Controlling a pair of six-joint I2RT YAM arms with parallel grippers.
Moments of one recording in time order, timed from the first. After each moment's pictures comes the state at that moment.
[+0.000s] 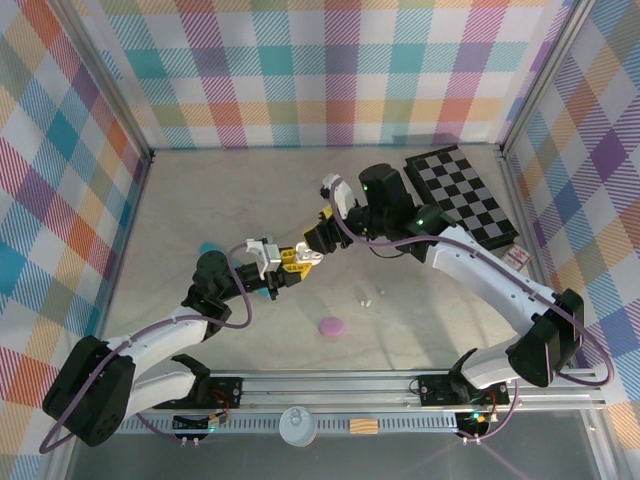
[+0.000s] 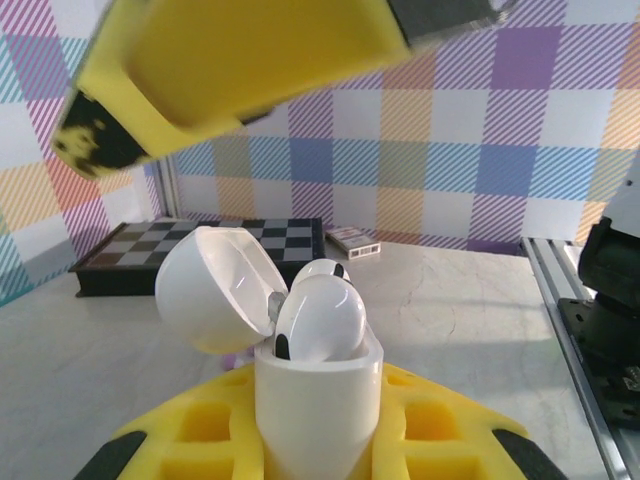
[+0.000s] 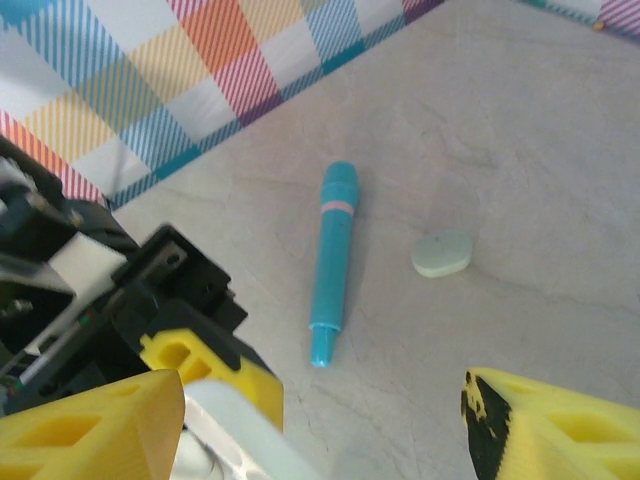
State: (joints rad) left arm -0.50 1.11 0.35 0.84 0.76 0.00; right arm 0.73 1.42 1.35 -0.47 -0.47 0.06
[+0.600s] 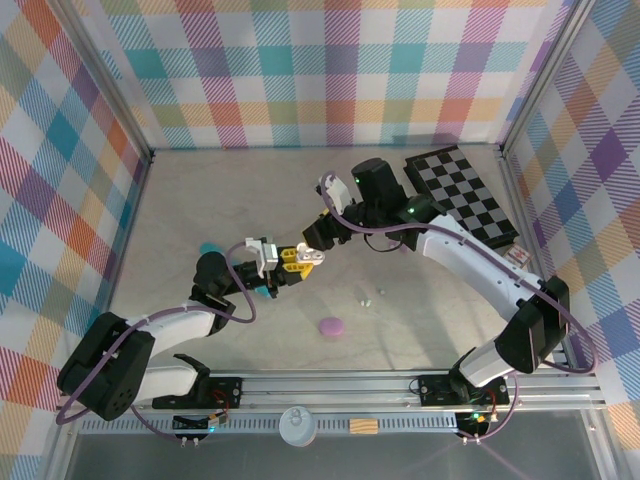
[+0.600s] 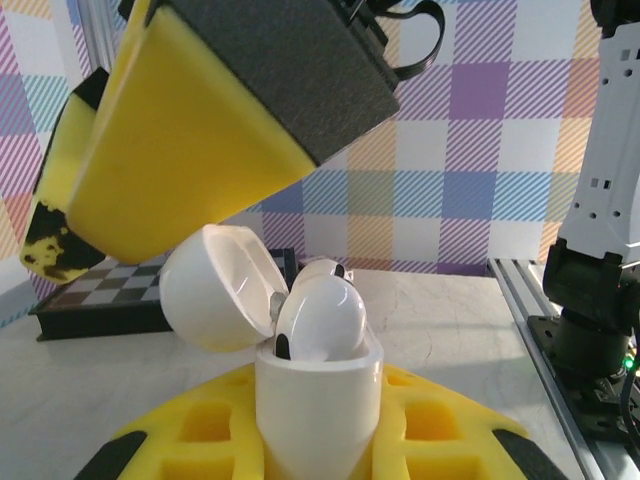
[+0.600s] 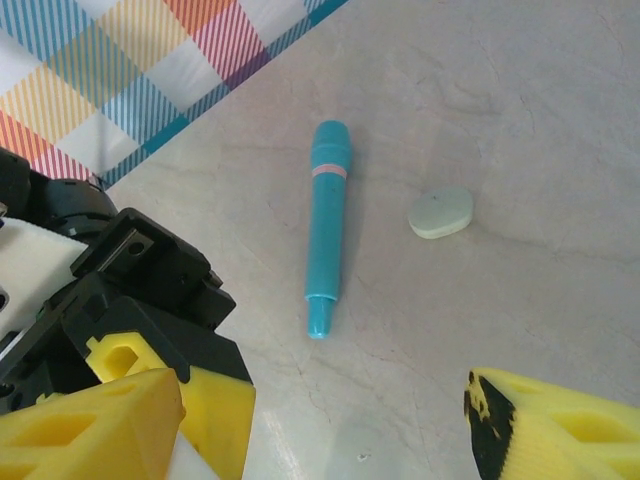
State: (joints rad) left arm -0.47 1.24 0.34 1.09 0.86 -0.08; right arm 0.71 1.51 1.42 -0.58 -0.49 0.05
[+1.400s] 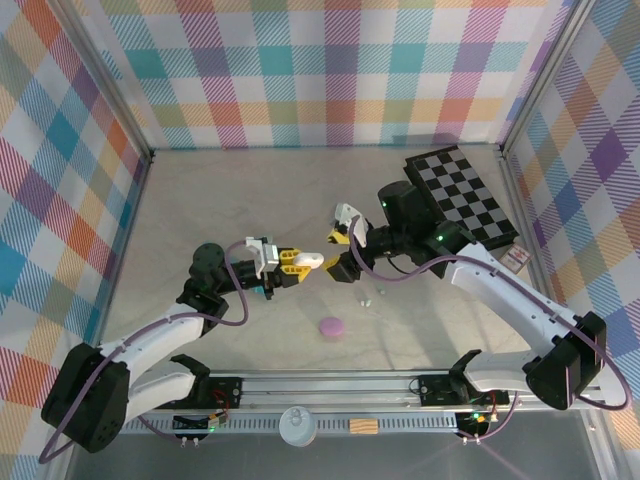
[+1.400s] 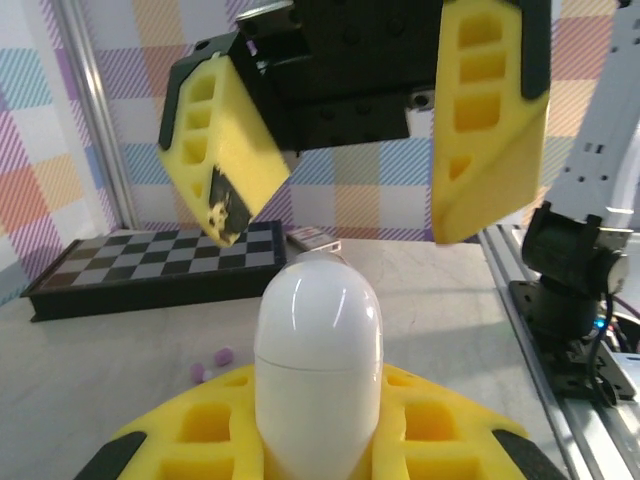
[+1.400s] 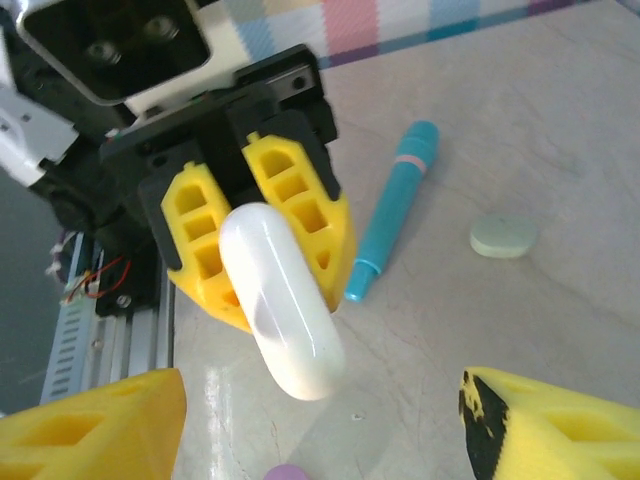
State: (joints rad) left arm -0.46 1.05 0.42 0.68 0.91 0.05; right arm 0.69 1.27 1.18 -0.56 -0.68 -0.34
